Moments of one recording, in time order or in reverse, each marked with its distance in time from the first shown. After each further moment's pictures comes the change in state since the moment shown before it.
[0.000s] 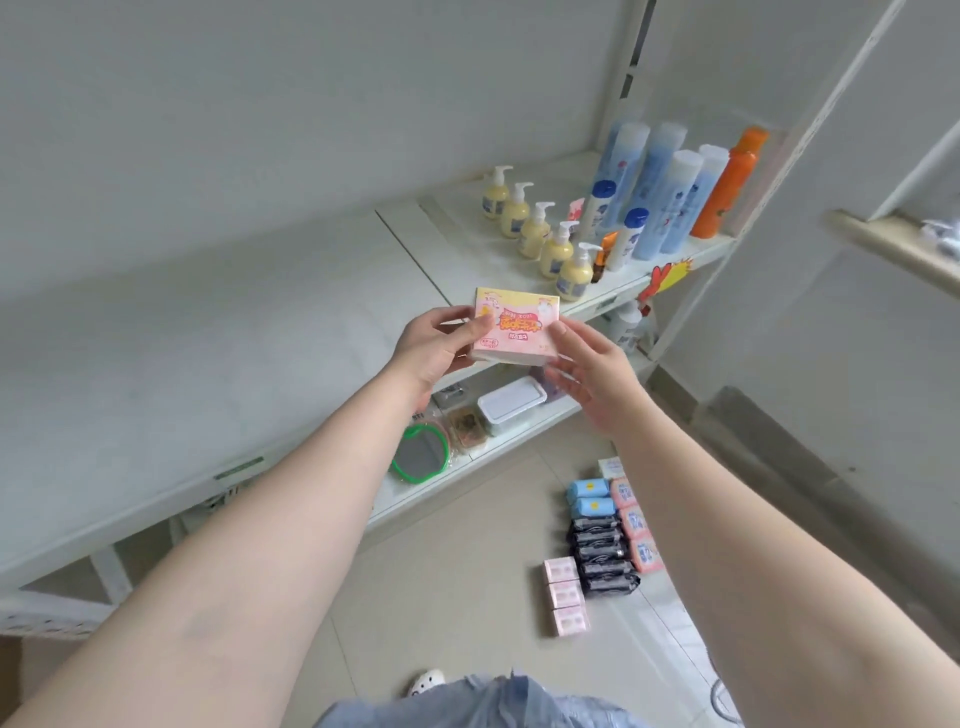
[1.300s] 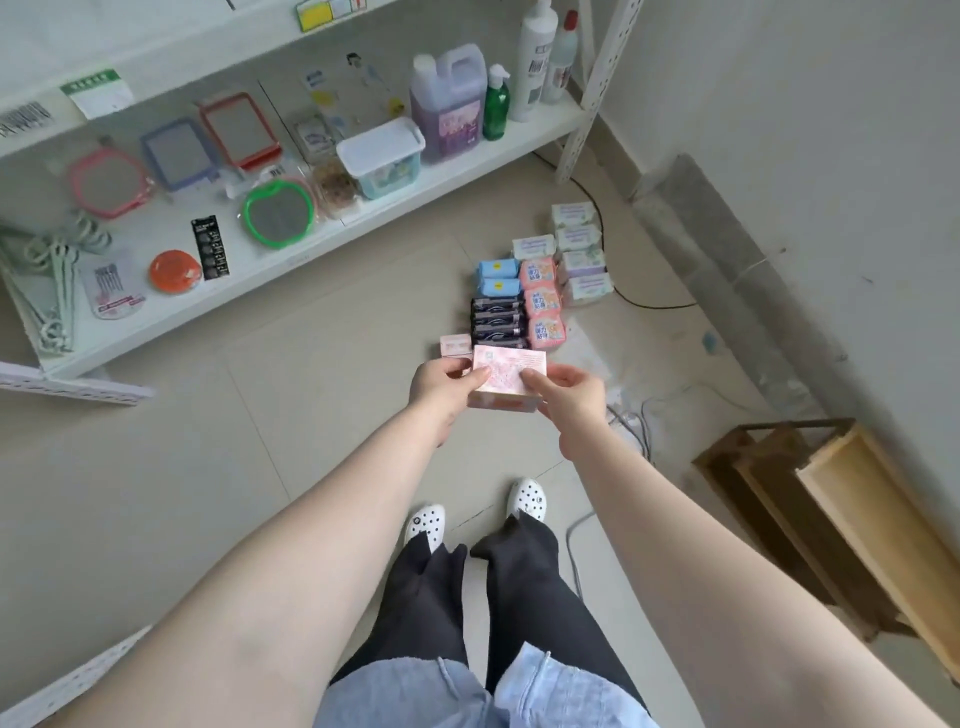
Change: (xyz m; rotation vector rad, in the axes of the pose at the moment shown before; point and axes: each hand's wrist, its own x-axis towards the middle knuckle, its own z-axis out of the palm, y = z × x) left_hand -0.160 -0.348 0.294 0.217 0.186 -0.524; right_hand -0.169 0.224 -0.333 -0.253 0.392 0.529
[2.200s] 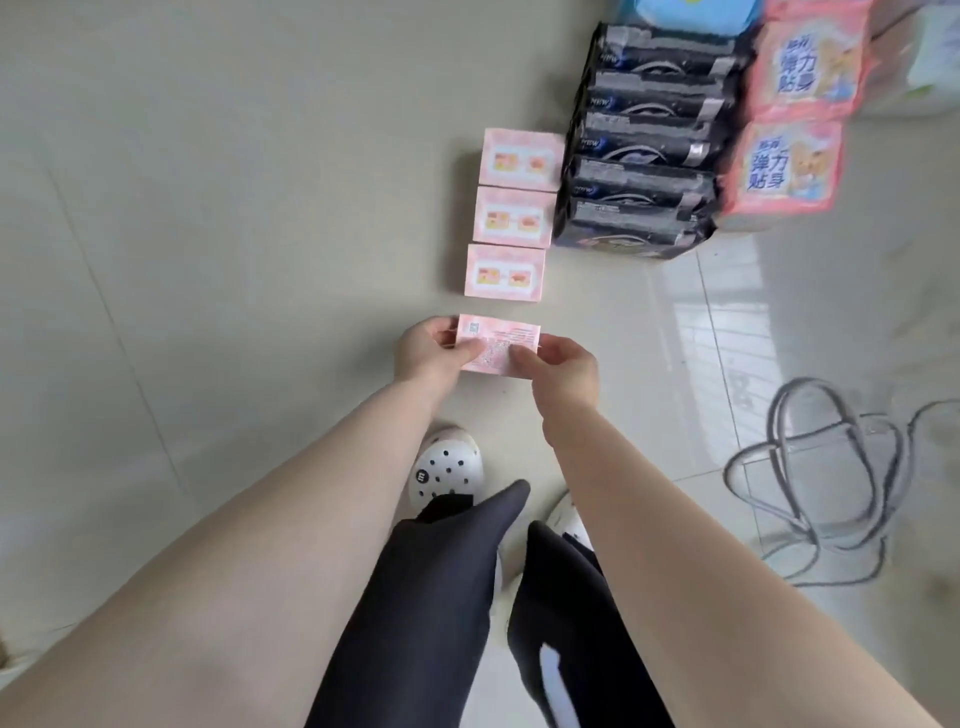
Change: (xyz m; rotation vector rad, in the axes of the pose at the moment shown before) left_hand 0.429 -0.388 0.057 0.014 0.262 -0.289; right_hand 0.440 0.361 0.170 -0.272 -0.163 0.192
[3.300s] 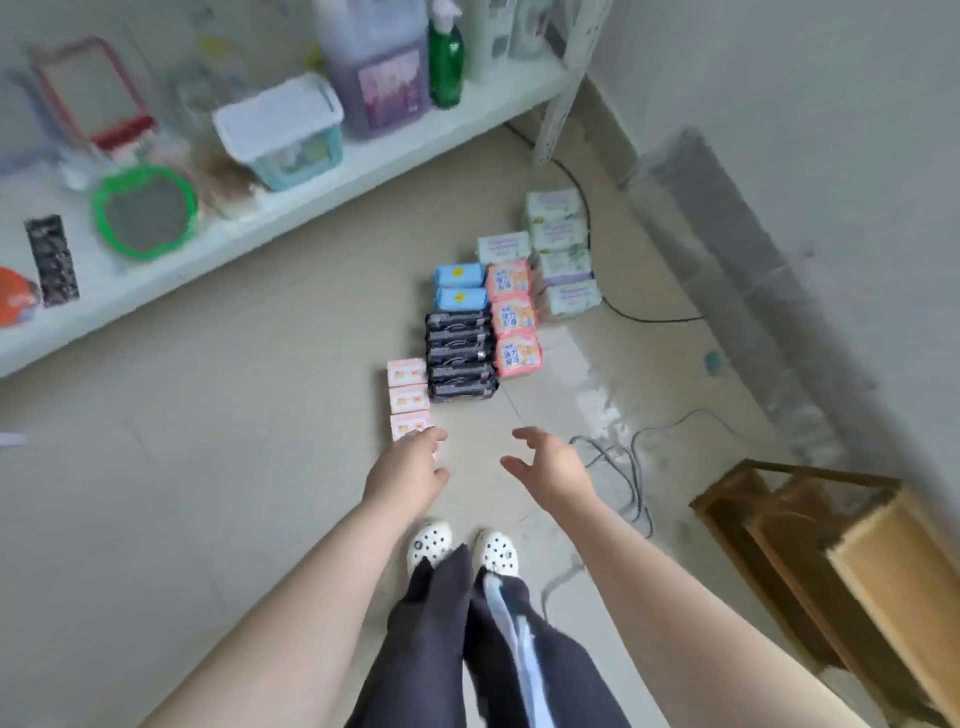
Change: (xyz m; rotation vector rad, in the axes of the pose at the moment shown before) left_hand -0.342 0.240 -0.066 0.913 -0.245 0.504; right_hand -0.325 -0.205 -0.225 -0.669 0.023 -0.249
